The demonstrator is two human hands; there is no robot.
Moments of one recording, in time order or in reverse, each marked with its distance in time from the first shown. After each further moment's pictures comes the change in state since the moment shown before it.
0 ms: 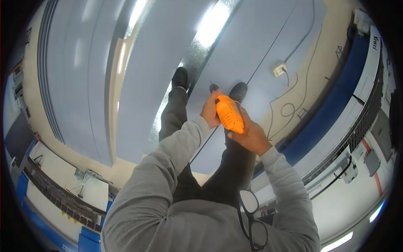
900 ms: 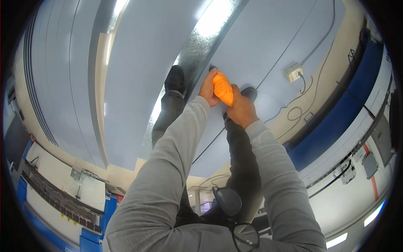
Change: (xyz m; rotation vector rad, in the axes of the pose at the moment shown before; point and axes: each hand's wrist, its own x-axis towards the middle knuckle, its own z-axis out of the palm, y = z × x) left_hand 0.204 0.089 -0.081 -0.007 0.000 0.110; right_hand 0.223 0.085 0.072 -0.276 0.080 0.152
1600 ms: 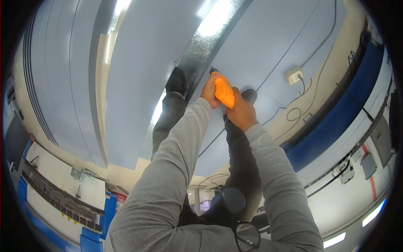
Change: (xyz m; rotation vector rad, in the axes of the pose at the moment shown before) left_hand 0.008 0.000 -0.001 -0.004 0.028 -0.033; right_hand -0.003 -0.006 -0.006 0.032 0.023 0.036
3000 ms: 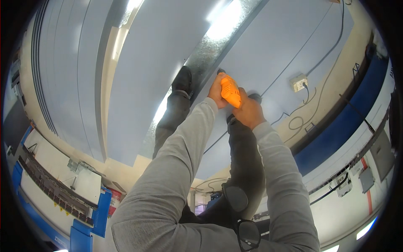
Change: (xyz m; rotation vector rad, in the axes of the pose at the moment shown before) left_hand 0.002 -0.004 -0.002 -0.116 -0.073 0.016; right_hand 0.011 0.011 -0.007 -0.087 -0.069 -0.114
